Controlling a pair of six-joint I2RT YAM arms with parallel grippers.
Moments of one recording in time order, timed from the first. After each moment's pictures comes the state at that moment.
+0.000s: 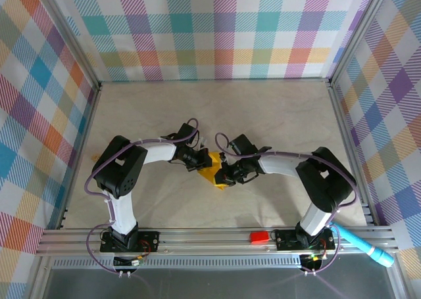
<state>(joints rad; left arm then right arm) -0.53 1.88 1.01 -0.24 0.57 -0.66 0.69 1.69 0.84 -0.25 -0.73 0.67</state>
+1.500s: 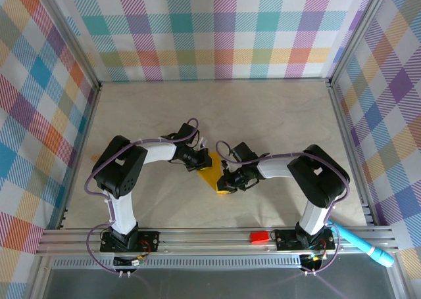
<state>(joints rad) -0.53 1.88 1.01 -0.26 0.56 -0.66 0.71 1.75 0.75 -0.14 -0.72 0.71</state>
